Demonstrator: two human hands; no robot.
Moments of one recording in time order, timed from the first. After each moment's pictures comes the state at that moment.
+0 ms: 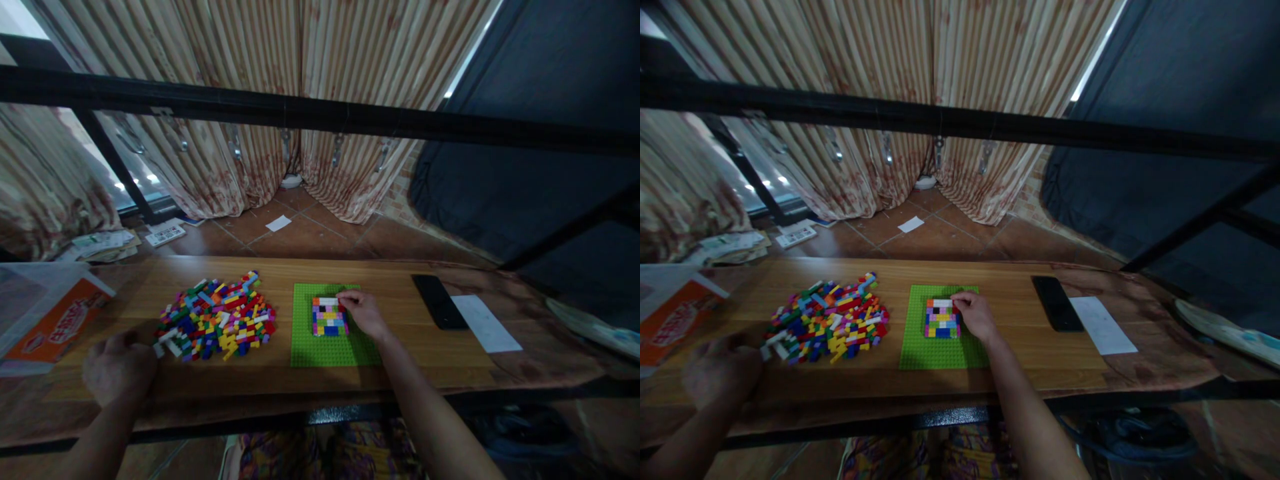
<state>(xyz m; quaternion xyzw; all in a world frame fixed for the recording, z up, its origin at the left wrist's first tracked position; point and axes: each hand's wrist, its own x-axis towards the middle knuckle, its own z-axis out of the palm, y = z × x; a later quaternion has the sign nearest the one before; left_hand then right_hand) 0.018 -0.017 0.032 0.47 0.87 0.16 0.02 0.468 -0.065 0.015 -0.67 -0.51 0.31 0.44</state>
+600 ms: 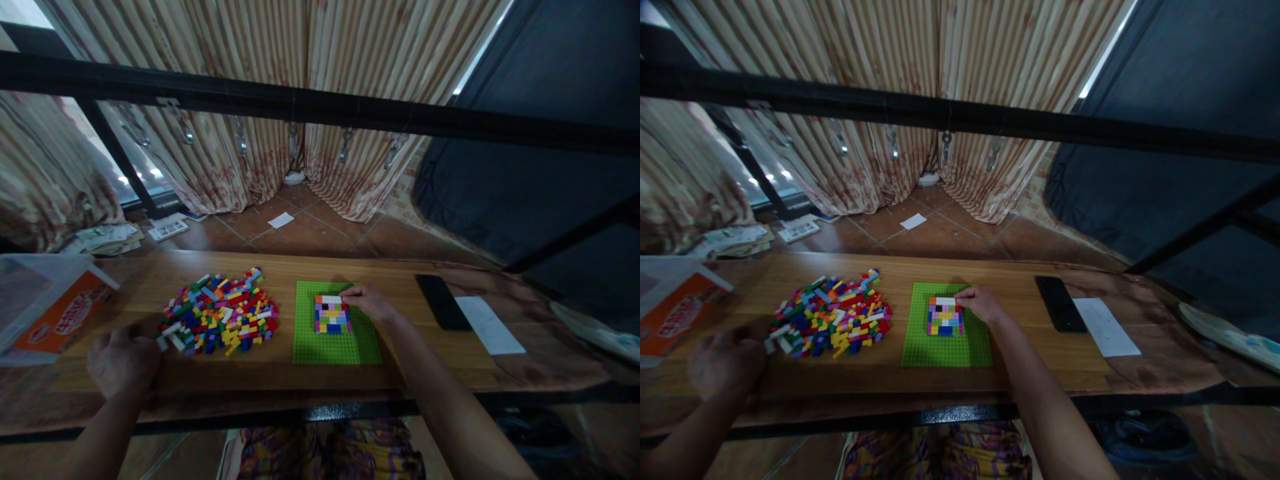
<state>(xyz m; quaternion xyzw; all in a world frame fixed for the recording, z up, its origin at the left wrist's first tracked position) 0.023 -0.019 0.036 0.48 0.86 0.16 0.01 0.489 -0.050 0.039 -0.67 -0.53 0.40 0.33</state>
